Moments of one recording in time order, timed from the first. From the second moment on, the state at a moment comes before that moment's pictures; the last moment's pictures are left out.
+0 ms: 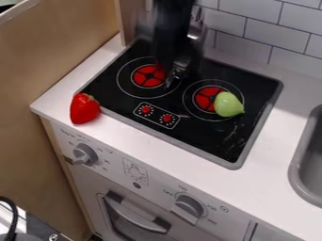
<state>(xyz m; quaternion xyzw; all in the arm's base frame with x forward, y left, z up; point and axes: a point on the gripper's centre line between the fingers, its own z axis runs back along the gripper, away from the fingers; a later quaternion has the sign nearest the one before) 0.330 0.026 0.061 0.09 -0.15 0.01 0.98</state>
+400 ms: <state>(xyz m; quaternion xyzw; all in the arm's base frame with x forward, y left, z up) 0.327 0.006 0.066 0.10 -0.14 0.03 0.98</state>
